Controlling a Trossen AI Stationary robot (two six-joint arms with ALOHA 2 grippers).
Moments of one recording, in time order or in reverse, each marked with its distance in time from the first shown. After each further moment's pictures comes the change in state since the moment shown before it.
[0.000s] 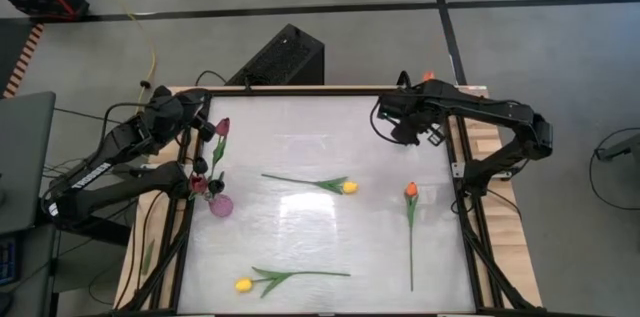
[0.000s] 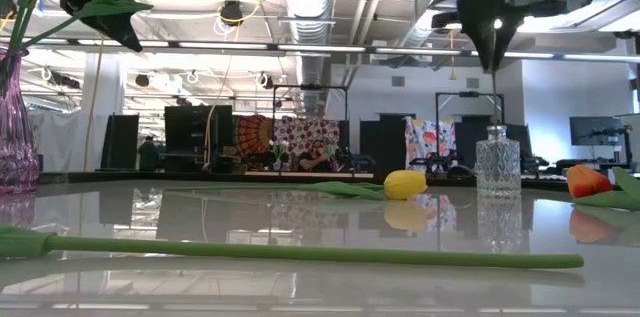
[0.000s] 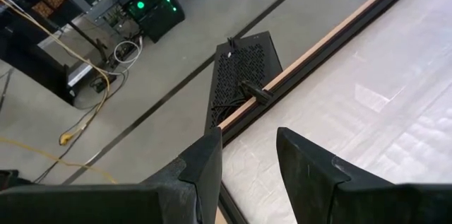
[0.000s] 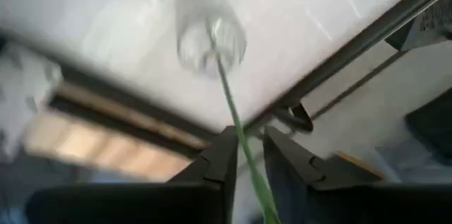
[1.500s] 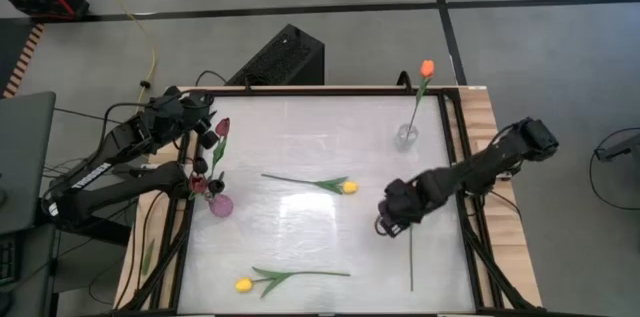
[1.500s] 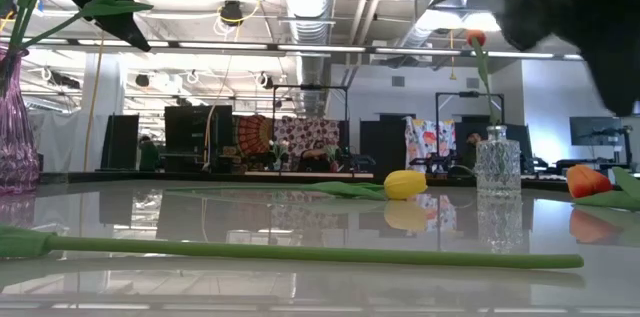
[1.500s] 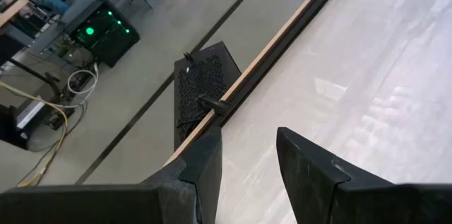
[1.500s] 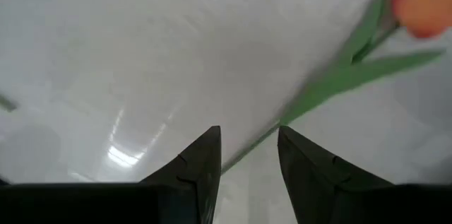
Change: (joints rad) left arm 0.000 0.000 0.000 0.007 0.186 0.103; right arm 0.702 -0.006 -0.413 0.520 -0.562 2.440
